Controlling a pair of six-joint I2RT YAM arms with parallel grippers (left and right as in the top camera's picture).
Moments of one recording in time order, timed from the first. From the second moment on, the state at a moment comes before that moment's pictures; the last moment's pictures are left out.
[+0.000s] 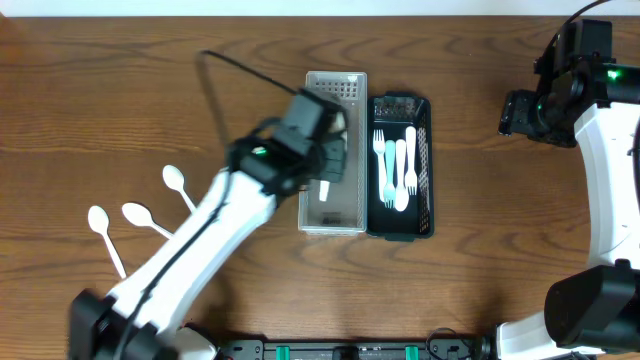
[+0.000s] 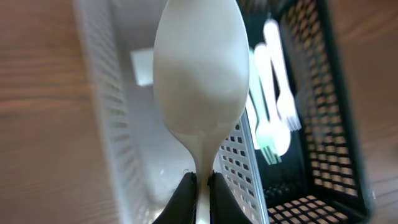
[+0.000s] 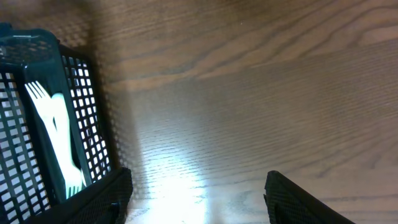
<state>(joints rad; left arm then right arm) -0.62 1.59 1.33 -0.76 0.02 -0.40 -0.11 1.69 1.65 -1.21 0.02 0.15</state>
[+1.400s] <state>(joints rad) 0.19 1.48 1.19 -1.02 -0.05 -0.47 -0.11 1.69 1.65 -1.22 0.02 0.15</state>
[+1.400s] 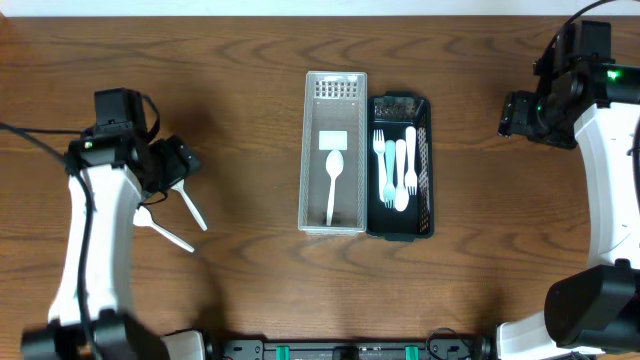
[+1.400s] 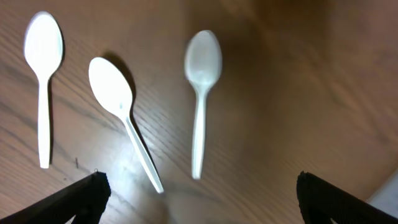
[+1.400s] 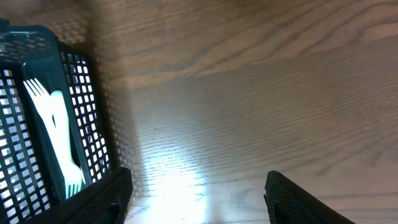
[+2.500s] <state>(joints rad) 0.20 1.92 1.19 -0.84 0.00 -0.45 -0.11 1.69 1.65 -1.22 0.01 0.15</state>
